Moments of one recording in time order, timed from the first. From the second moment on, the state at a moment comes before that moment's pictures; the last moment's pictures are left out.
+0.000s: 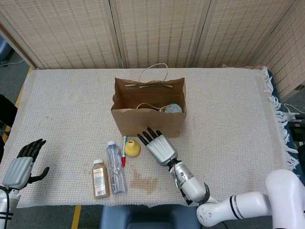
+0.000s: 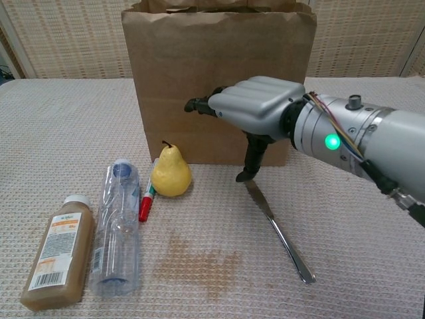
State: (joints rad) left arm -0.19 -1.11 -0.03 -1.62 1.44 1.31 -0.08; right arm 0.95 -1.62 0.13 -1.82 -0.83 1.14 -1.00
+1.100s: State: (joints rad) left arm -0.19 -1.11 -0.03 -1.63 1.43 1.30 -0.09; right arm 1.05 -1.99 0.18 -1.33 -0.85 1.01 -0.88
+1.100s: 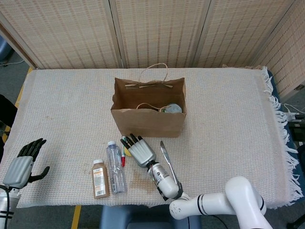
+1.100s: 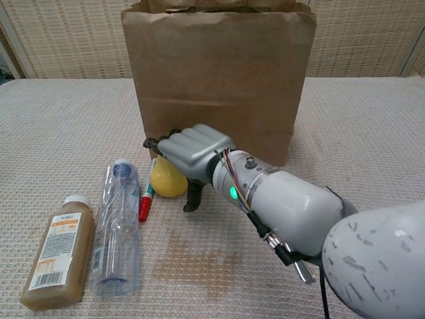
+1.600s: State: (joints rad) left arm -0.19 -1.10 -0.03 -1.63 1.43 1.30 -0.09; right arm 1.01 -1.96 0.14 -1.37 -1.04 1.04 -0.77
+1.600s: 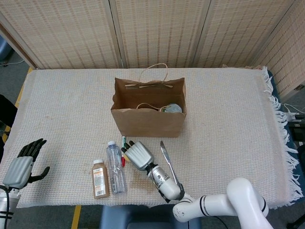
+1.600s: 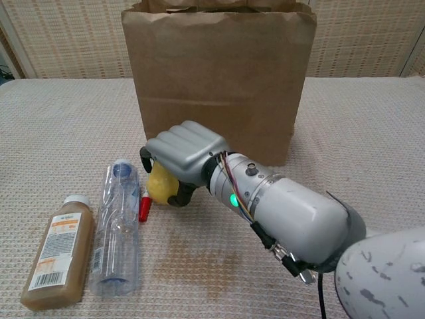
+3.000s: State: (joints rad) left arm -0.19 -1.10 -0.03 -1.64 1.42 1.30 -0.06; right arm 0.92 -1.60 0.50 -1.56 -0.99 1.30 -0.86
